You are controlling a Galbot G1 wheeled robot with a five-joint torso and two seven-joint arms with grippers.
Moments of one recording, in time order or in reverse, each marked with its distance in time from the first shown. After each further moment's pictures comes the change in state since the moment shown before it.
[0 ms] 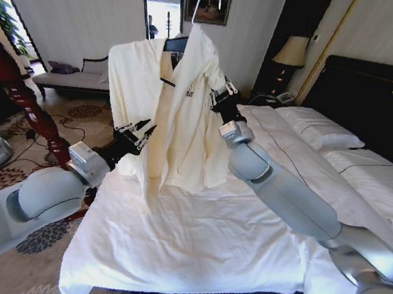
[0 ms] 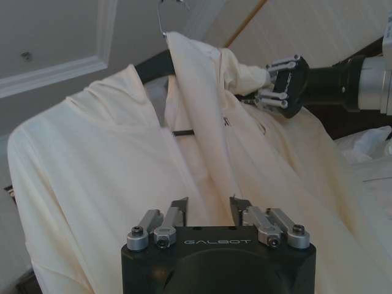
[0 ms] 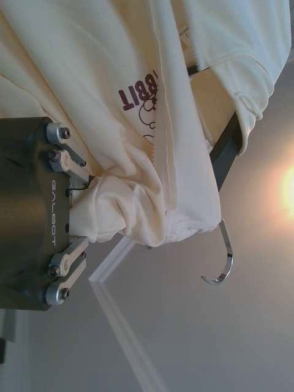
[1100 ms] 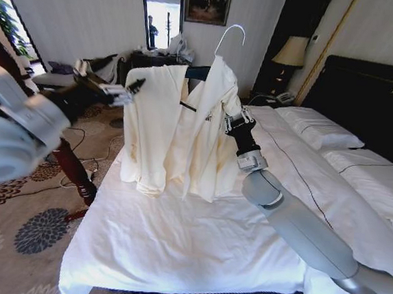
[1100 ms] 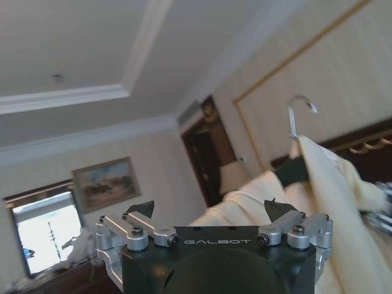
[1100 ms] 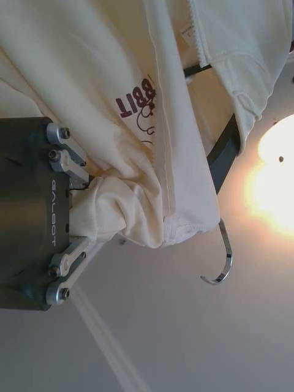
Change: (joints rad) left arm -0.022 0.209 -0.388 0.117 -0.524 -0.085 0.192; right arm -0.287 -0.088 0.170 0.039 -0.173 0.298 -0.032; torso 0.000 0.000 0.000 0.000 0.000
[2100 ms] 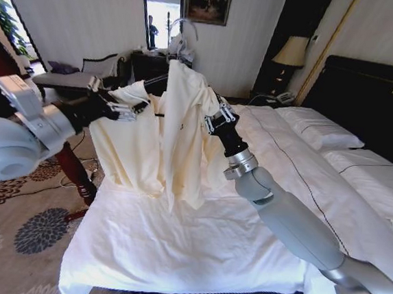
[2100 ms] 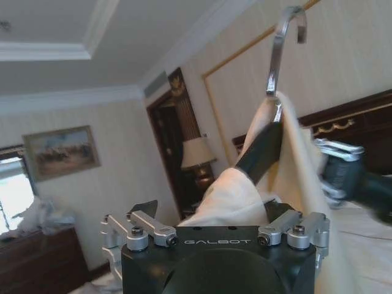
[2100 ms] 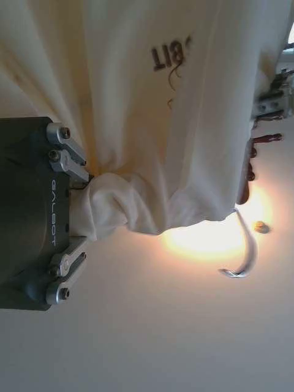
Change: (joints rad) left arm 0.011 -0.009 0.130 -0.061 -0.016 0.007 0.029; right arm 0.068 0.075 -0.024 -0.093 -0.349 0.292 -0.059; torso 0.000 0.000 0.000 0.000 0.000
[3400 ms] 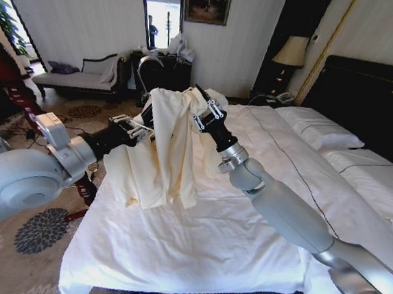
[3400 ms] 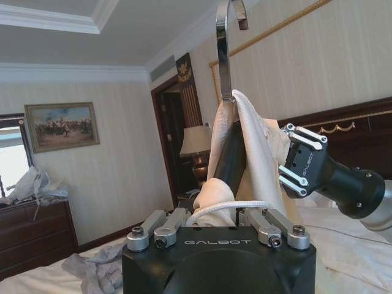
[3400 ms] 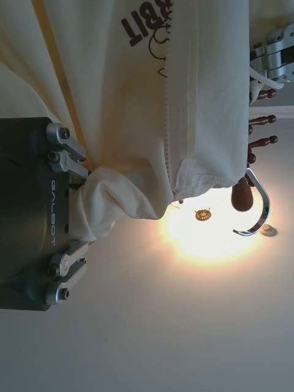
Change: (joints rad) left arm 0.063 -0.112 0.043 -0.041 0.039 -0.025 -0.089; right arm 0.105 -0.001 -0.135 -0.038 0.142 0.048 -0.003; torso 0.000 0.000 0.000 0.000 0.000
